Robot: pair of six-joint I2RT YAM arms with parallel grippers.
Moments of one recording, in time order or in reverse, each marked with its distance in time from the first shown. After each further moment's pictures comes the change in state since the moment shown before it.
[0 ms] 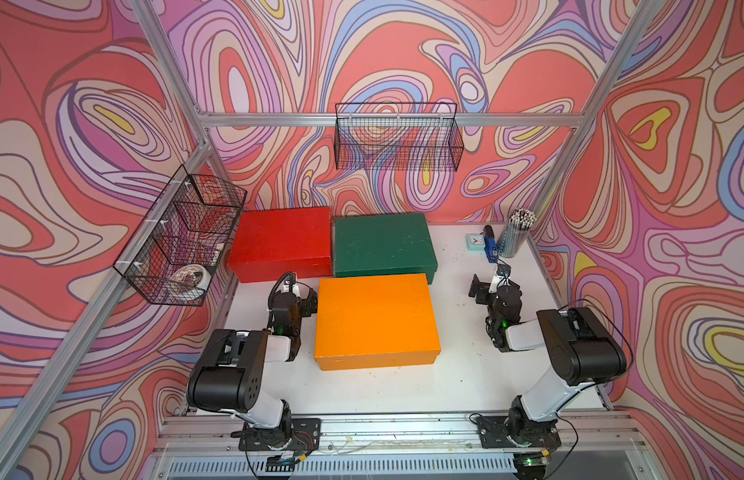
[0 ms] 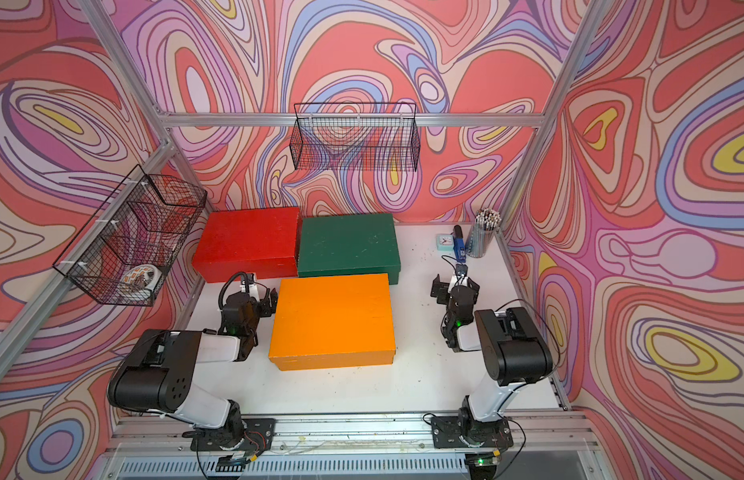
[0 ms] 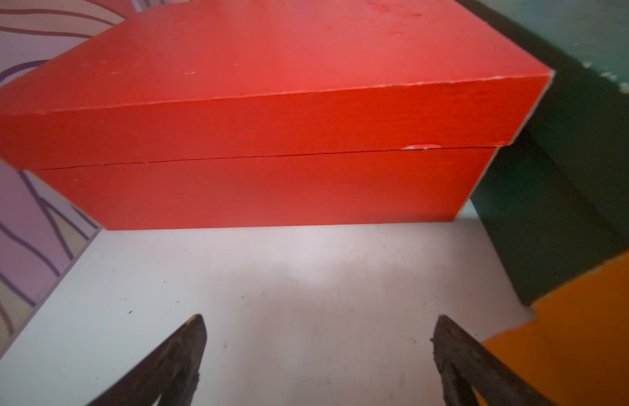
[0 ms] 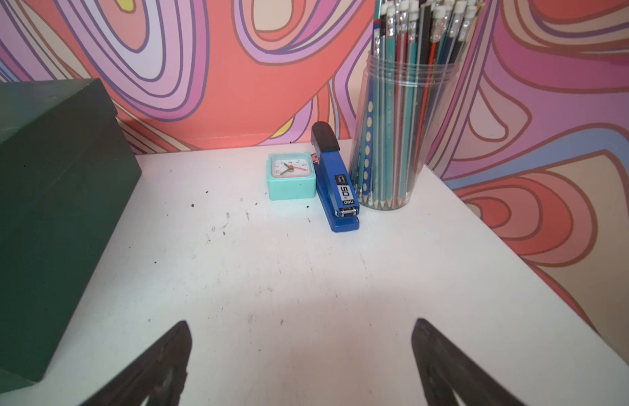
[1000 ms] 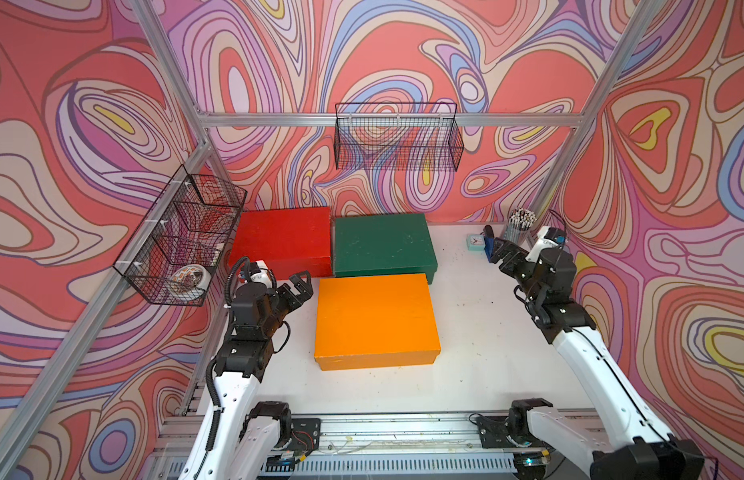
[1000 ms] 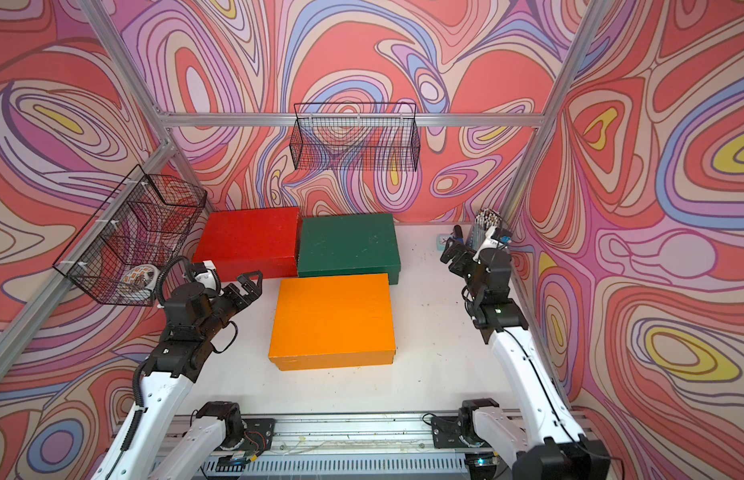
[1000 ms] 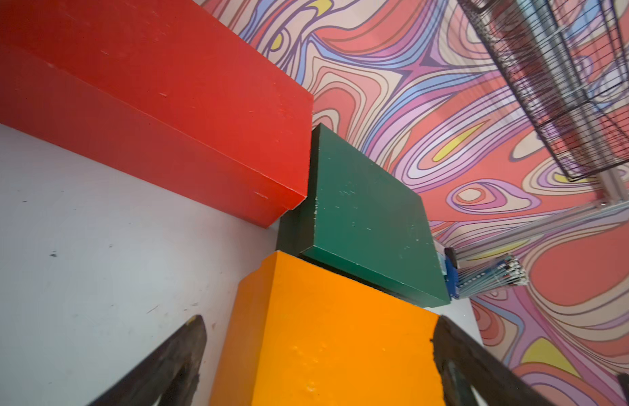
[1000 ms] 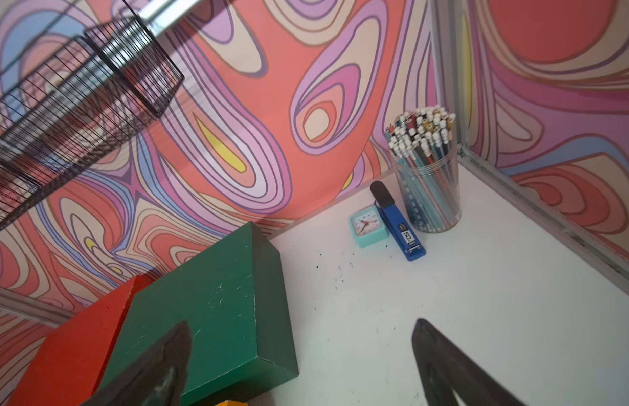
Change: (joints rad) left arm 0.008 -0.763 0.366 -1.105 0.366 -0.682; right arm -0.003 -0.576 0.550 -1.173 -0.188 0.481
